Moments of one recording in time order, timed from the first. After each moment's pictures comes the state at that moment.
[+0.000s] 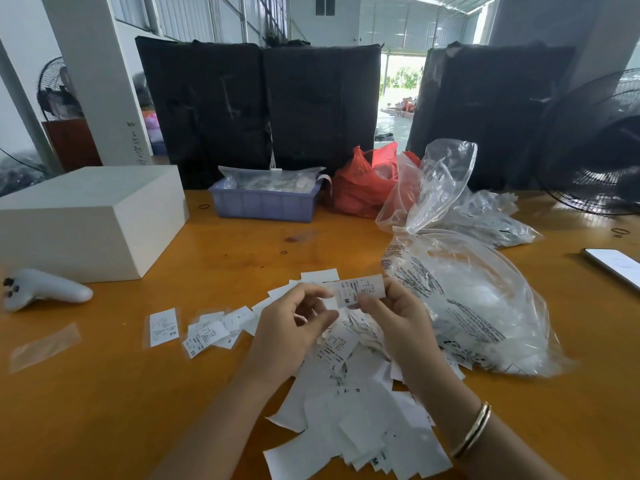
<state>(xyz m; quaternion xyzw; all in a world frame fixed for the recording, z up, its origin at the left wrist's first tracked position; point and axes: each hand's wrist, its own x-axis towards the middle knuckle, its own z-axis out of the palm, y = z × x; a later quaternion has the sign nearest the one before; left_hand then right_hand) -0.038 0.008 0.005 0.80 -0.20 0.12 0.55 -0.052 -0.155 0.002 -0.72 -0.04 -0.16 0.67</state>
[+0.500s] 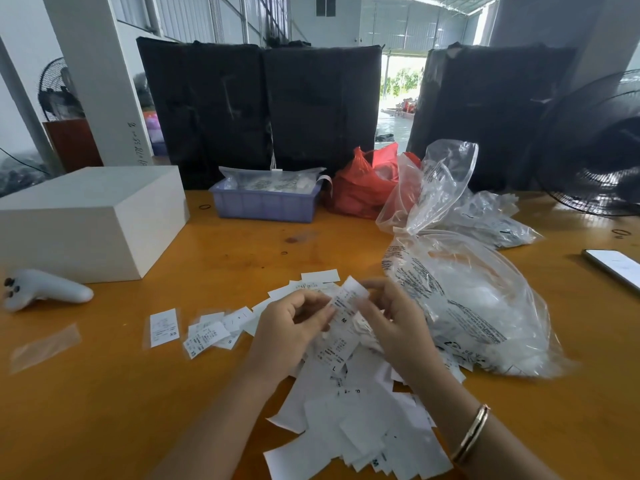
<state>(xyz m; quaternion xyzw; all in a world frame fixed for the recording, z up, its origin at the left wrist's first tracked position) -0.033 0.009 0.001 0.77 -0.16 0.07 0.61 -0.054 -0.153 0.002 -0.81 -0.08 -0.21 0.54</state>
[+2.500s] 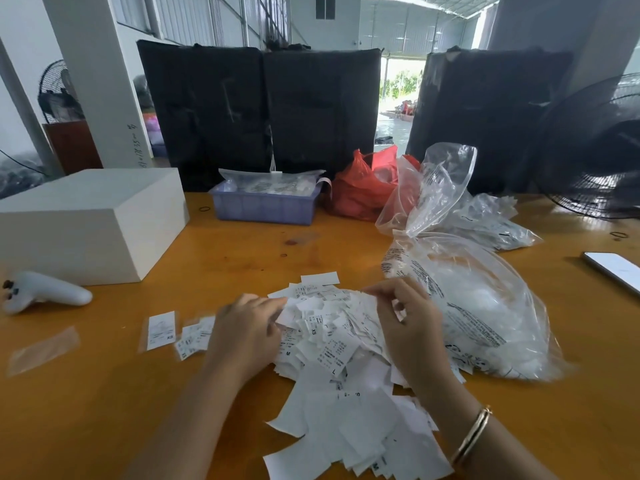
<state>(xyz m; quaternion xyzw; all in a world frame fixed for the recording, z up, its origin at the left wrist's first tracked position) 0.004 0.056 -0.024 0.96 -0.14 0.19 0.15 -0.057 -0.157 0.006 -0.82 -0.07 -0.39 0.41</state>
